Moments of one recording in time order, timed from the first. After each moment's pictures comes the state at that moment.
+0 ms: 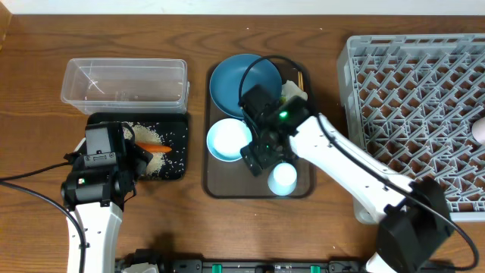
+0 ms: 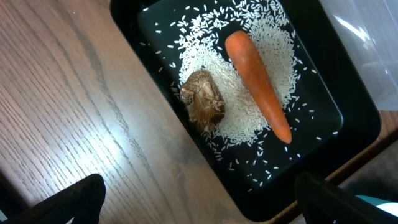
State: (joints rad) left arm 0.13 1.03 0.87 -1.02 -0.20 -0.85; right arm 0.74 1.81 1.48 -1.15 0.02 0.24
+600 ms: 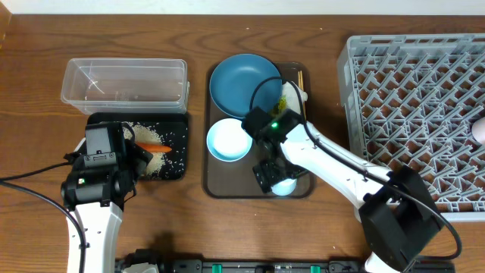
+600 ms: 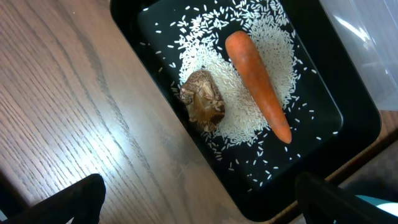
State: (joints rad) left arm 0.13 1.03 0.87 -1.02 -0.20 -0.85; right arm 0.75 1.85 1.32 -1.18 0.03 0.35
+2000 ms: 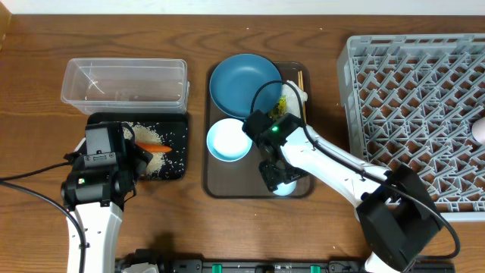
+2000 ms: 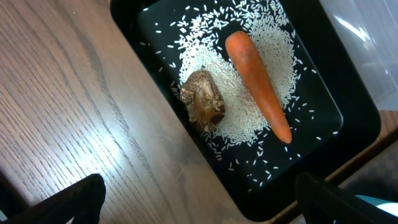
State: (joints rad) left arm 0.13 1.03 0.87 -1.02 -0.20 -0.85; right arm 0.75 1.85 1.29 -1.14 0.04 0.36
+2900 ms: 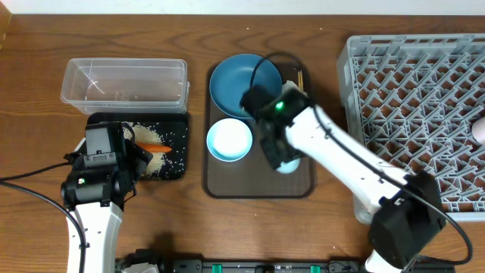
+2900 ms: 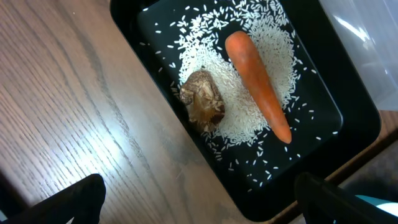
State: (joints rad) left arm 0.13 1.03 0.87 -1.02 -0.20 -0.85; right arm 0.71 1.85 1.60 -1.37 0.14 0.35
